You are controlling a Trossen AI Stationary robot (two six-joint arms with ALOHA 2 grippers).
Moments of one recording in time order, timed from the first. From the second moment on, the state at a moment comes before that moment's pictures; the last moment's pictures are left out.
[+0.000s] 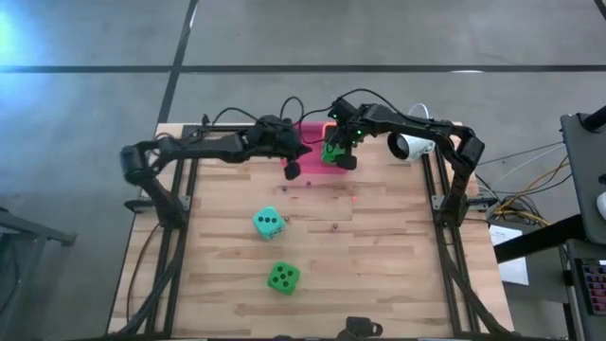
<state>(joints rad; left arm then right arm) 0.46 1.68 1.04 0.15 0.20 0.26 -0.57 1.86 1.47 -0.79 -0.11 -0.49</state>
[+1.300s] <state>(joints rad) 0.45 2.05 1.25 0.42 0.23 0.20 -0.55 1.86 1.46 -0.78 -0.11 -0.50</state>
